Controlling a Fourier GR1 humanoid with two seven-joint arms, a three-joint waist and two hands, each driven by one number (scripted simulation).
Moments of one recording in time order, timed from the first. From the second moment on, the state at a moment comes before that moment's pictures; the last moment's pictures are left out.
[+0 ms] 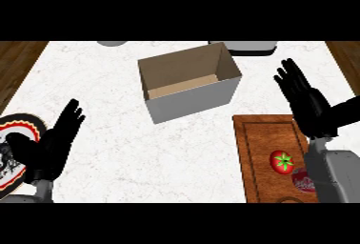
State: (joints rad) left arm -0.02 0.41 -0.17 -1.57 0.32 0.24 0.14; right arm -0.31 -0.24 -0.05 -1.43 -0.26 0.06 0.09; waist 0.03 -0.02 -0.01
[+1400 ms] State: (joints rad) left arm -0.16 0.42 -0.34 -1.62 0.17 0.12 0.07; right arm 0.19 -0.26 0.19 -1.59 0.94 -0.52 0.70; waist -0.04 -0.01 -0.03
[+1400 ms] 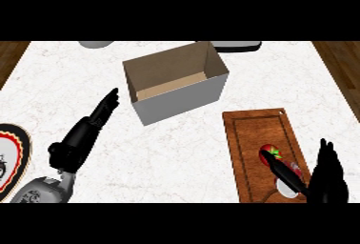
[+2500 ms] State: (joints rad) left arm -0.25 0.33 -0.33 -1.52 0.12 0.07 0.07; right arm 0.03 -0.01 0.31 -1.83 1.21 -0.01 1.17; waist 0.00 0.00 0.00
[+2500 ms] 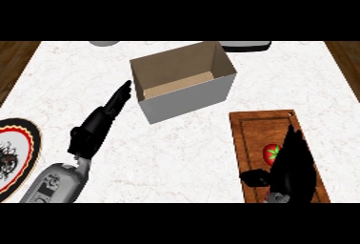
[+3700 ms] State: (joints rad) left arm -0.21 0.25 -0.26 -1.53 0.03 0.00 0.08; right arm 0.00 0.00 0.20 -1.65 1.15 -0.03 1.09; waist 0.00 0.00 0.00
